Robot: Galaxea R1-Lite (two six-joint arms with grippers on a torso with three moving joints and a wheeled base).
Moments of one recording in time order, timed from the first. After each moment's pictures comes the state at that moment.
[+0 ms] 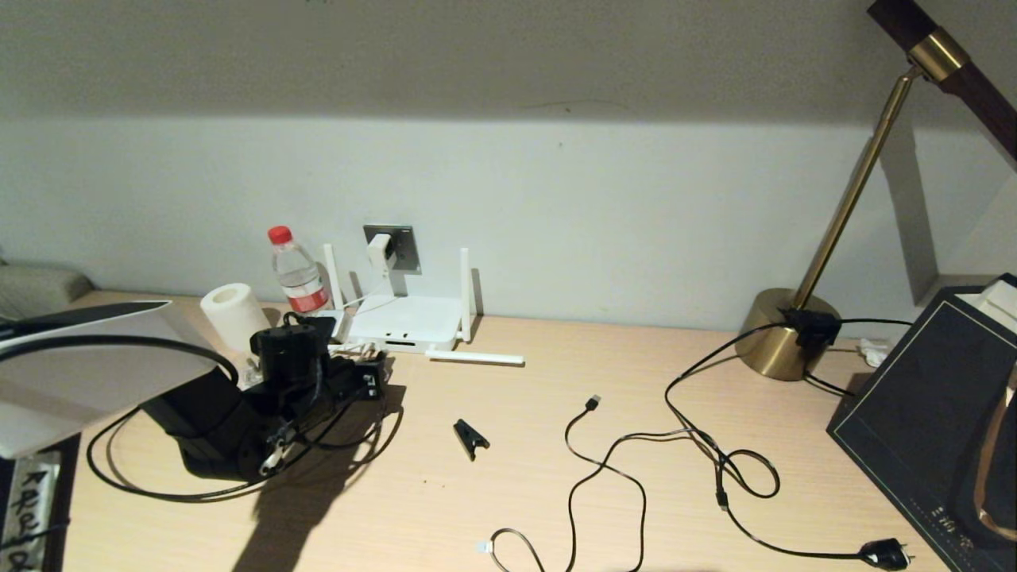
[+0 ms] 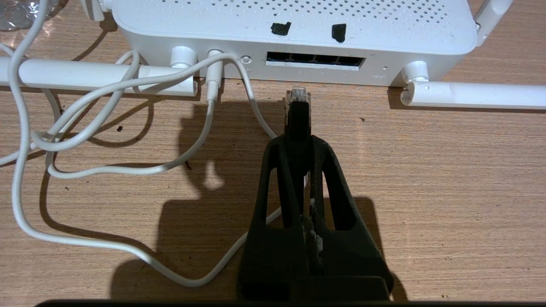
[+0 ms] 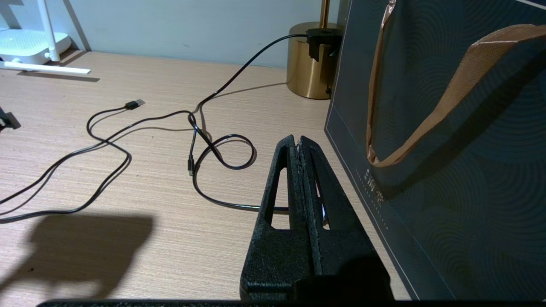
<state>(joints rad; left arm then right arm) -0.13 2.27 -0.88 -1.06 -0.06 -0.01 0.00 0.00 0.00 -0.08 0.00 -0.02</state>
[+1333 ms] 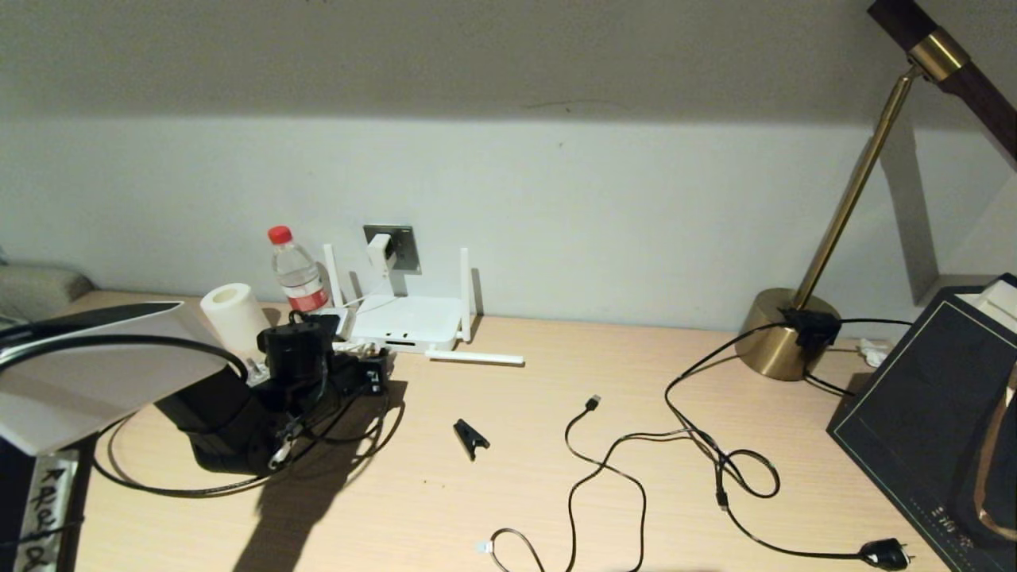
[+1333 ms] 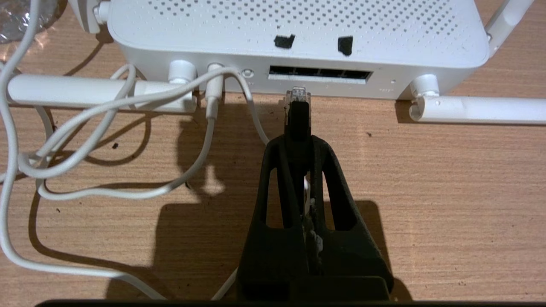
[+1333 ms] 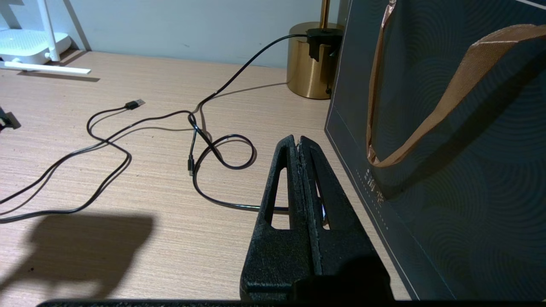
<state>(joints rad) -0.13 2.30 -0.93 -1.06 -0.06 -0.01 0.00 0.00 0.00 -0.08 0.00 -0.02</state>
